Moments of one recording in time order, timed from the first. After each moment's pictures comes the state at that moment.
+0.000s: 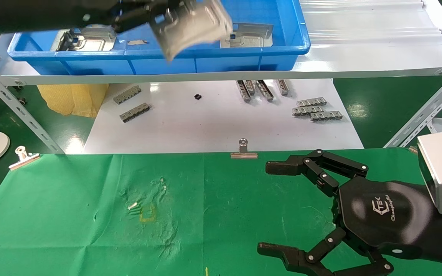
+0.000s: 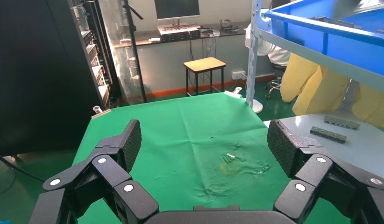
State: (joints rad) left arm -2.08 1.10 0.49 -0.12 1.28 1.44 0.26; right arm 1.09 -0.58 -0.36 1.26 -0.67 -1.46 0.14
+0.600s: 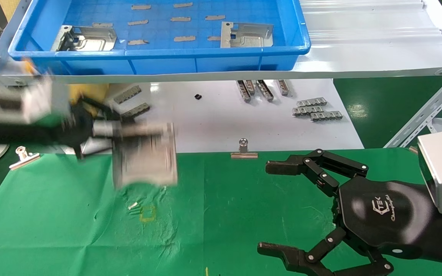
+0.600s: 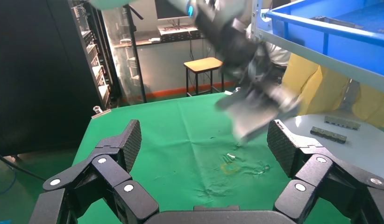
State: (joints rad) left arm -1.86 0.91 0.69 -0.32 1.26 1.60 0.48; right arm 1.09 -0.58 -0.36 1.26 -0.67 -1.46 0.14
